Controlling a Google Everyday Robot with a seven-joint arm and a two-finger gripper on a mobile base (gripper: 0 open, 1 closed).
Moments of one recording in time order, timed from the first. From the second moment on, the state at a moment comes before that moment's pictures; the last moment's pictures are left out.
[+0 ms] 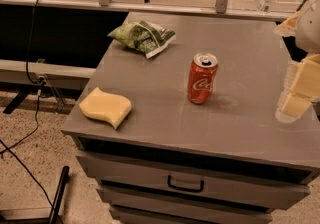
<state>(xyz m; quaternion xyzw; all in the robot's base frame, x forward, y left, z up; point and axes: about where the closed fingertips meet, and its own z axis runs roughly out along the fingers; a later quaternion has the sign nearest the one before) 0.438 -0.216 0.977 -0.60 0.78 -0.04 0.16</state>
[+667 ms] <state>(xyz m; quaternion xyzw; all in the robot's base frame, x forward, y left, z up) 0.445 -0.212 0.976 -0.61 0.77 -0.03 0.18</state>
